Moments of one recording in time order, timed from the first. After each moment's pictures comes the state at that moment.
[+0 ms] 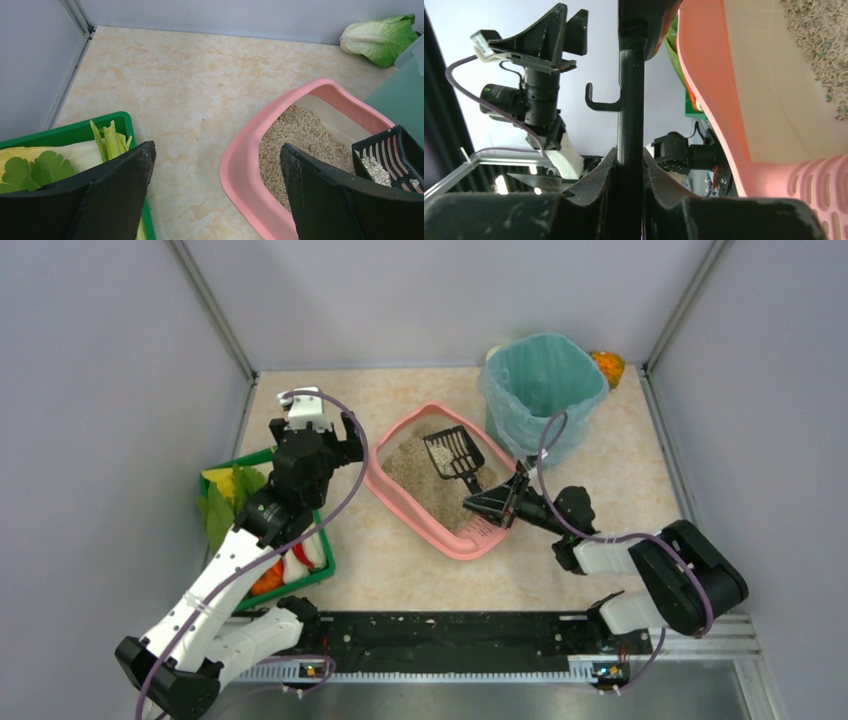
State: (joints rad) left arm -0.53 0.93 1.00 -0.29 -0.54 -0.22; right arm 0.49 1.36 0.29 1.15 -0.66 1.59
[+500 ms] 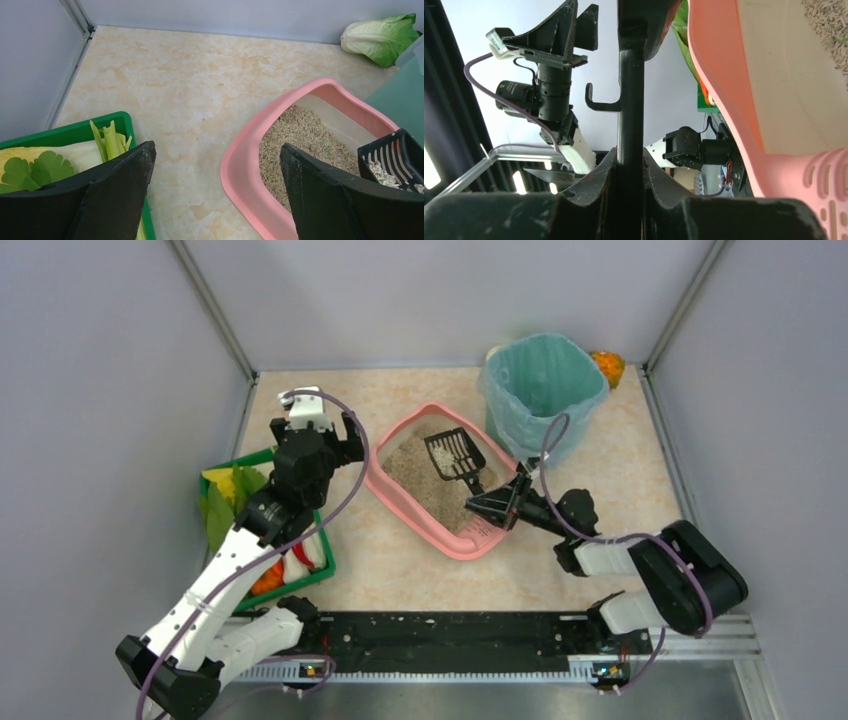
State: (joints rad) left arm -0.53 0.93 1.00 -0.29 -0.54 -0.22; right arm 0.48 1.44 0.26 1.33 -0.67 1.71
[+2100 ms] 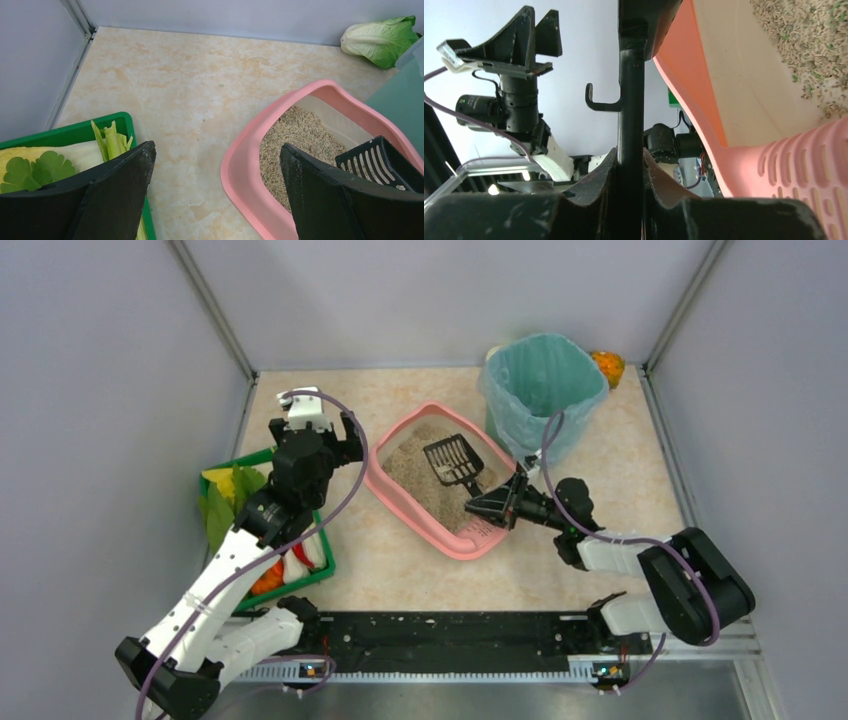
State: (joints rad) left arm -0.53 0.92 1.00 -0.29 -0.54 -0.21; right arm 0.46 1.33 0.31 0.97 -0.71 1.57
